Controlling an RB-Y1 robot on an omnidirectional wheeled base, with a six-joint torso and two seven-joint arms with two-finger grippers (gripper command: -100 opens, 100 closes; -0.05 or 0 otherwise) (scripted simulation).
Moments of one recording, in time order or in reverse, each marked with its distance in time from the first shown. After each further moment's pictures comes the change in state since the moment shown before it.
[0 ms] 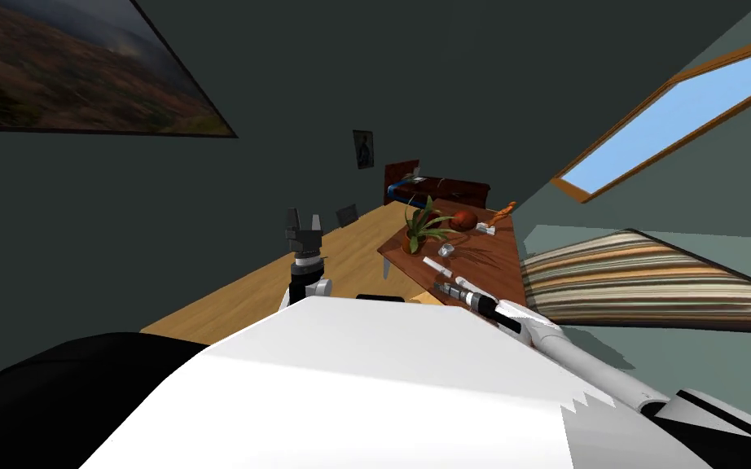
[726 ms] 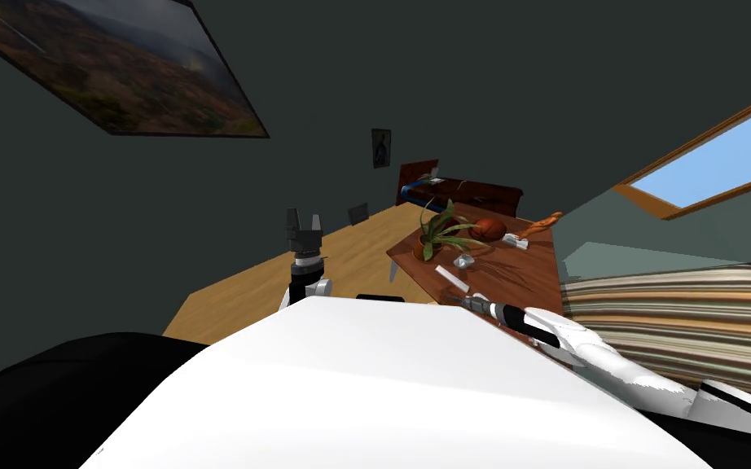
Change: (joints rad) left arm 0.000 0.000 0.000 0.000 0.000 0.000 0.000; right arm -0.041 -0.111 0.114 0.196 0.104 -0.026 -0.025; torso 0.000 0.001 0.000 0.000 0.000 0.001
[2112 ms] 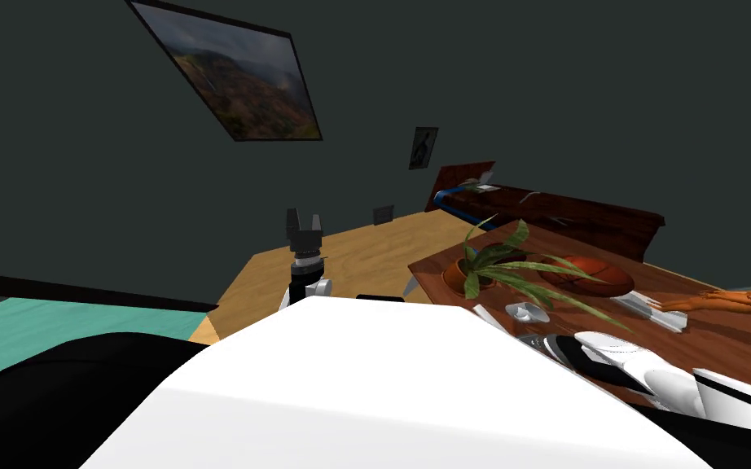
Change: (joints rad) left arm 0.000 0.000 0.000 0.000 0.000 0.000 0.000; right arm -0.051 -0.076 0.239 0.331 0.208 -0.047 -0.056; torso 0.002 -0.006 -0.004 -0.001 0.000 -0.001
